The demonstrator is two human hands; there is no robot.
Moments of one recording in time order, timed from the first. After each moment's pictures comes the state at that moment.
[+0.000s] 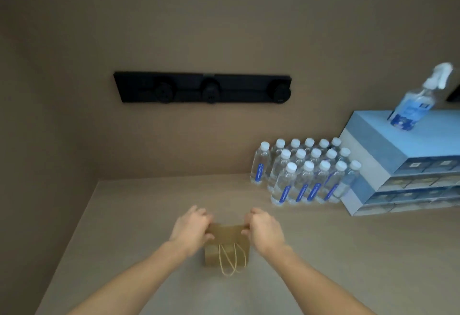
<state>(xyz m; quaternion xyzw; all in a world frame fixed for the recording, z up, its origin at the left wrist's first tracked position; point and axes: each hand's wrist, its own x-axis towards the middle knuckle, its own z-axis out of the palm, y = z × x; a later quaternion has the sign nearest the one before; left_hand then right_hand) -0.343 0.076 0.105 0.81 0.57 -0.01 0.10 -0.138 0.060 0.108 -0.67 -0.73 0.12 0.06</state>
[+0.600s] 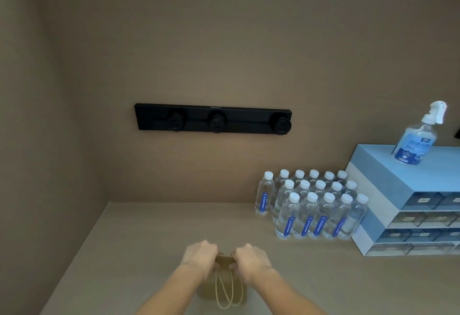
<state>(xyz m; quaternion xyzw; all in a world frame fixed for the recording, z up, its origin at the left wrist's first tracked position) -0.302 0.070 0.111 0.75 0.63 -0.09 0.15 -0.156 0.066 0.106 -0.62 -0.77 0.16 -0.08</state>
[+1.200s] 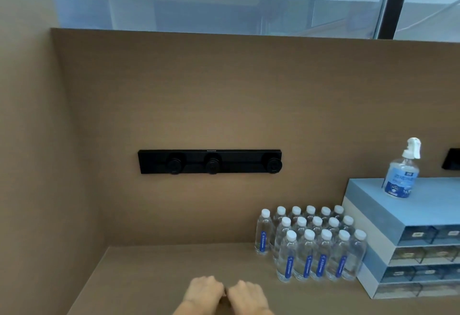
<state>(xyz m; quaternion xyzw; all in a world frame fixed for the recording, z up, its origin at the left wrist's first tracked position) -0.283 0.077 0.144 0.79 0.59 -0.16 0.08 -0.162 0.071 0.138 -0.59 -0.79 0.14 -0.08</state>
